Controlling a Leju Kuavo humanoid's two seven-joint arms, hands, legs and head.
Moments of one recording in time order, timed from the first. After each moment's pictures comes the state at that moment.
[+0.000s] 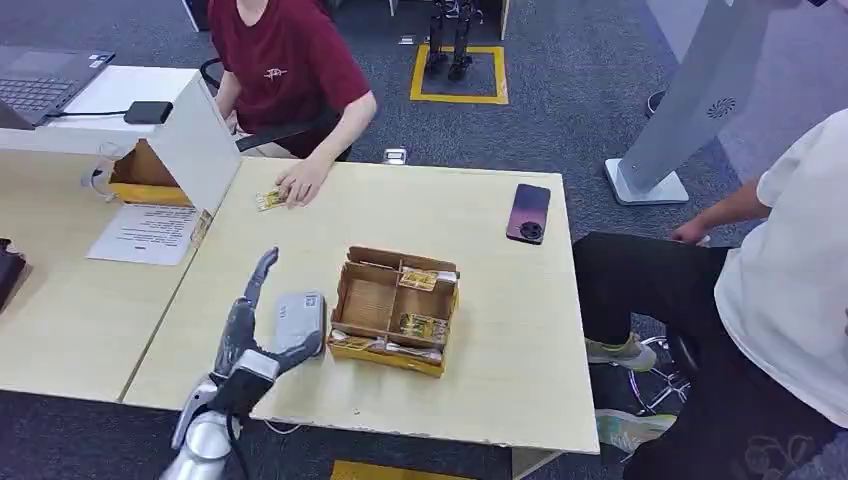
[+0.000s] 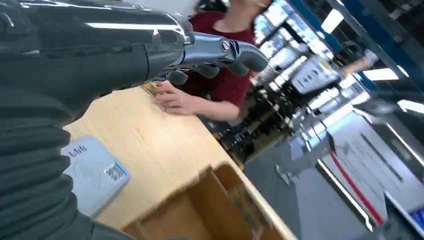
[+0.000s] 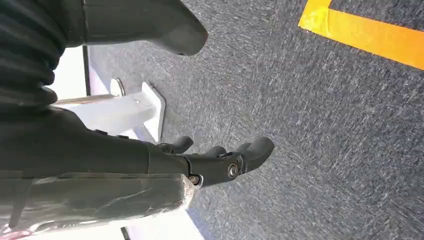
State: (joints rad) left arm 0.00 -0.05 -0.15 -1.48 -0.68 0.22 -0.65; right arm -0.08 0.10 -0.87 -0.21 1.50 -0.23 0.03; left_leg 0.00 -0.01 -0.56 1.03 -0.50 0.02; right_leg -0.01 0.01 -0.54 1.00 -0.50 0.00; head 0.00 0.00
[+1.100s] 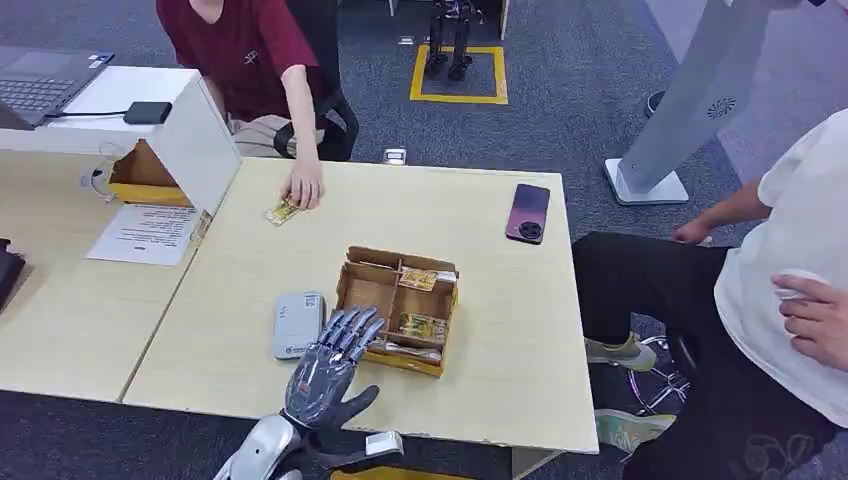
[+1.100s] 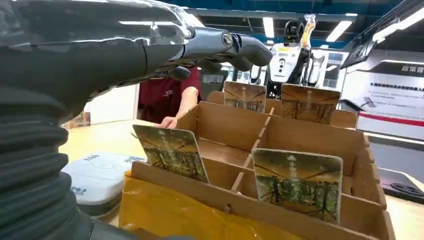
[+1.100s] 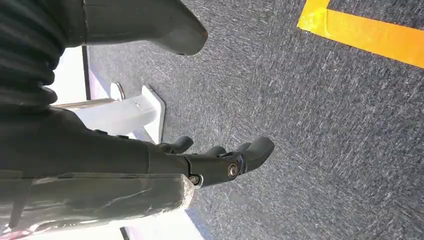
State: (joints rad) left arm -0.03 0.00 -0.51 -1.26 -1.33 0.66 -0.28; right arm -0.08 0.10 -0.89 -0.21 1.51 -0.22 0.03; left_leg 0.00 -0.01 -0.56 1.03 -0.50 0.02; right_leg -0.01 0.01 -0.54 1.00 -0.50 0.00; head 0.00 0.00
